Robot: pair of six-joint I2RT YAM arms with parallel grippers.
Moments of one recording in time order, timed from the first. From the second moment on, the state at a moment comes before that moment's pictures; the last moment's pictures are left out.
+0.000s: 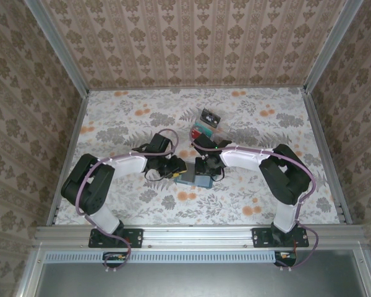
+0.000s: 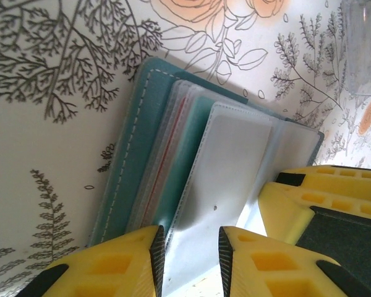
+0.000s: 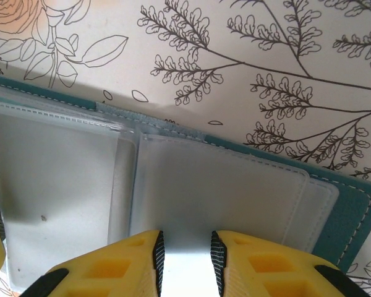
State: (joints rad) left arm -0.61 1.64 0.81 -0.22 0.49 -0.88; right arm 0.71 1.84 1.13 -0.54 -0.06 0.77
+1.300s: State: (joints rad) left arm -0.70 1.66 0.88 -0.13 0.66 -0.84; right arm 0.61 1.52 0.98 -0.42 -0.12 0.90
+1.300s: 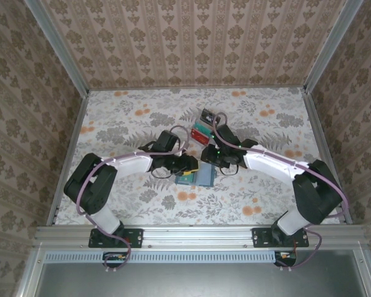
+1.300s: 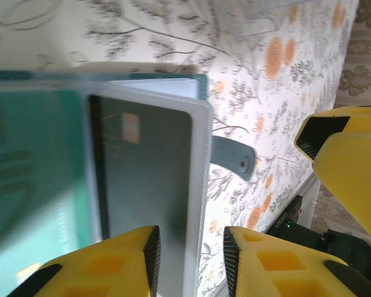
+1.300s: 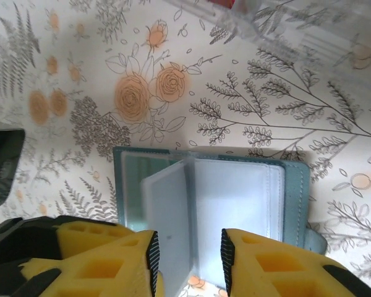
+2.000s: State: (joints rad) left arm -0.65 1.61 0.92 -0.28 0.53 -0.84; right arm 0.67 1.59 0.98 -0.46 -0.07 0.90
